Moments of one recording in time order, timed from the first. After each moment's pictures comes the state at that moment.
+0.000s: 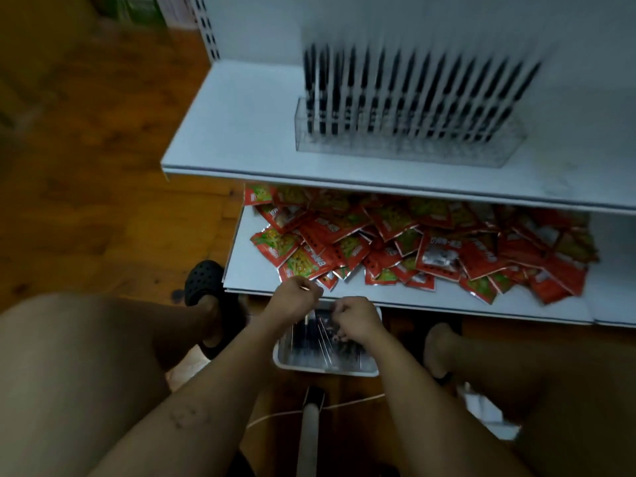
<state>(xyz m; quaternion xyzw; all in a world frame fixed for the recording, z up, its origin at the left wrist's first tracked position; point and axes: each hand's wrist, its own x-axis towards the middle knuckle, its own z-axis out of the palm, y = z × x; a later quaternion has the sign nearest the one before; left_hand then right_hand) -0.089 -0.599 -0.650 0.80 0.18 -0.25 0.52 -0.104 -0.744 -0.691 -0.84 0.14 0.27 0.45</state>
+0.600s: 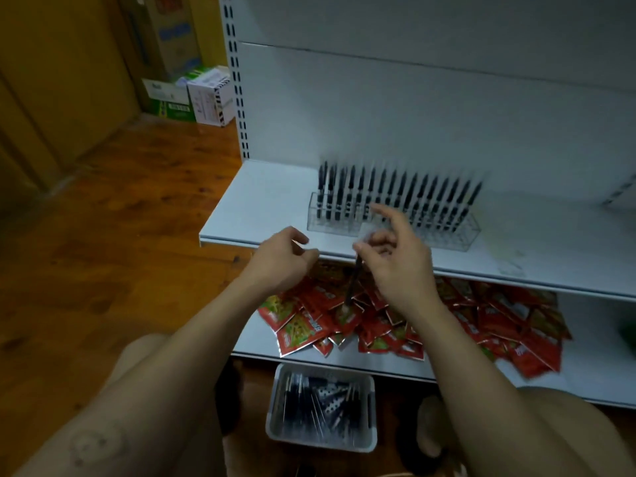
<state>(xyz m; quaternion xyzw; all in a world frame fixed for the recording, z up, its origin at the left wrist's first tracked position) -0.038 -0.568 -0.474 0.91 0.01 -0.04 0.42 -0.060 -0.754 -0.459 -0.86 -0.06 -0.13 0.49</state>
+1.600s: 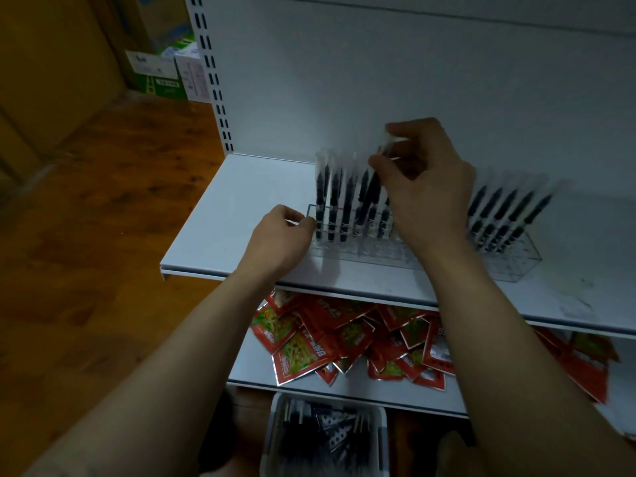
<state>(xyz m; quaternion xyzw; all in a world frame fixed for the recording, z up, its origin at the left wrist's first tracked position) 0.067 -0.580 -0.490 0.86 0.12 -0.01 0.50 0.071 -0.744 -0.427 -0.81 -0.10 -0.30 0.49</state>
